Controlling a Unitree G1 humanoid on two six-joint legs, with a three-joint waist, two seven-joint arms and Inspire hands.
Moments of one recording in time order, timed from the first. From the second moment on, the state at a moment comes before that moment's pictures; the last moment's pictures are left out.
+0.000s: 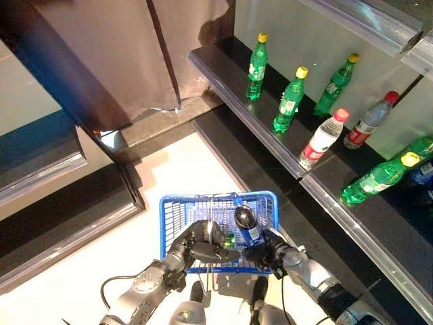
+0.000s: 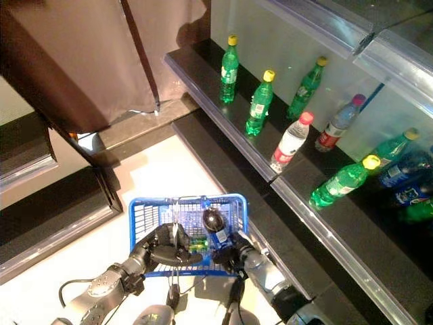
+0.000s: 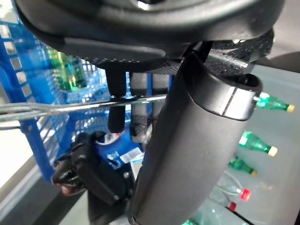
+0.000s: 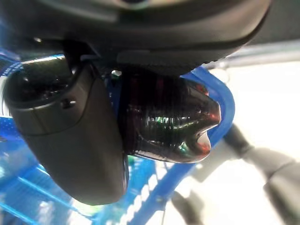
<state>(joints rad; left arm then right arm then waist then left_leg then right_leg) 0.08 0.52 -0.46 0.01 -0.67 0.07 -0.09 -0.30 -0.36 0.60 0.40 0.08 0.58 -0.04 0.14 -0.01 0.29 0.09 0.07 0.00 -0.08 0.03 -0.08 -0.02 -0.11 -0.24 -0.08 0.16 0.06</state>
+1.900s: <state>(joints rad) -0.41 0.60 -0.70 0.01 -0.71 0.17 -0.22 -0.92 -0.28 1.01 0.56 -0.65 0.66 0.44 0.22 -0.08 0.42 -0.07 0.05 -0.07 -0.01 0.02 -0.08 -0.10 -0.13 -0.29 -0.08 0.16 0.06</state>
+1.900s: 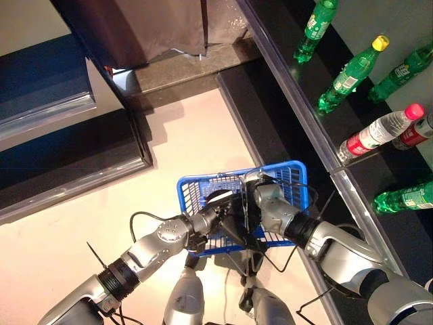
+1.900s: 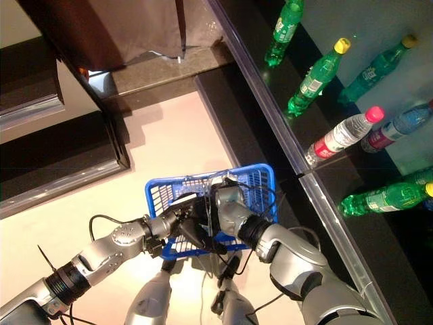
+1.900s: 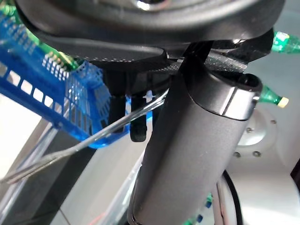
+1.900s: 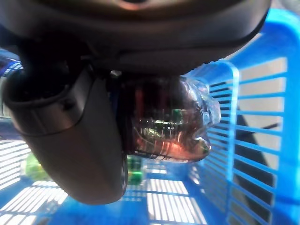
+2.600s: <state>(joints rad) -0.47 0.51 -0.79 0.17 -0.71 0.17 -0.21 -0.93 -0.13 0.96 1.13 -0.51 0.64 0.23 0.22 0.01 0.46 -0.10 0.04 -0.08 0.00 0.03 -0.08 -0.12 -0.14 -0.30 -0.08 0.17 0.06</state>
